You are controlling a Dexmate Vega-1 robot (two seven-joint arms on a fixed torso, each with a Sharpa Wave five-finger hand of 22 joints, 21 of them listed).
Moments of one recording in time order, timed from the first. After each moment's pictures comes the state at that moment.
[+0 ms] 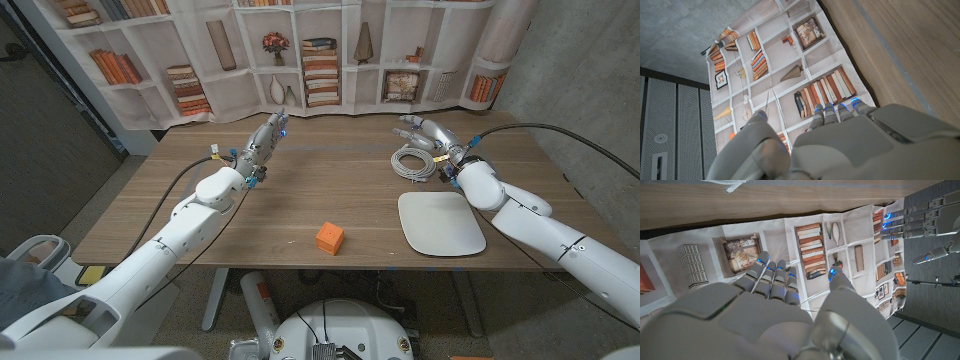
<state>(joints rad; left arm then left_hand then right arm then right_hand) 0.85 0.62 0.41 -1.54 -0.56 -0.16 0.00 0.26 -0.09 0.26 0.11 0.30 -0.02 0.06 0.20 0.18 -0.04 0.01 0.20 0.19 -0.17 0.01 0.19 0.18 -0.17 -0.03 0.26 0.18 -0.92 -0.86 -0.45 -1.80 -0.17 -0.04 -0.23 0.35 0.02 0.42 -0.12 0.19 0.26 0.01 0.20 0.19 0.29 0.05 0.22 0.19 0.20 -0.02 0.21 0.19 0.13 -0.04 0.58 0.17</state>
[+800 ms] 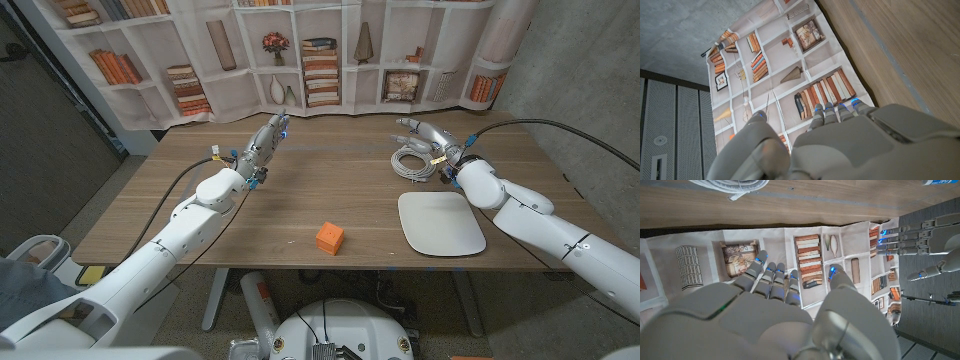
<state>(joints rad) 0.86 0.63 0.41 -1.57 -0.56 -0.15 0.01 0.26 -0.09 0.25 0.11 0.30 -0.02 0.06 0.20 0.18 -0.04 0.01 0.20 0.19 -0.17 0.01 0.19 0.18 -0.17 -0.03 0.25 0.18 -0.91 -0.89 -0.47 -1.84 -0.21 -0.10 -0.18 0.39 0.01 0.42 -0.14 0.19 0.23 -0.04 0.19 0.19 0.25 0.03 0.20 0.19 0.18 0.03 0.20 0.19 0.13 0.04 0.54 0.17</state>
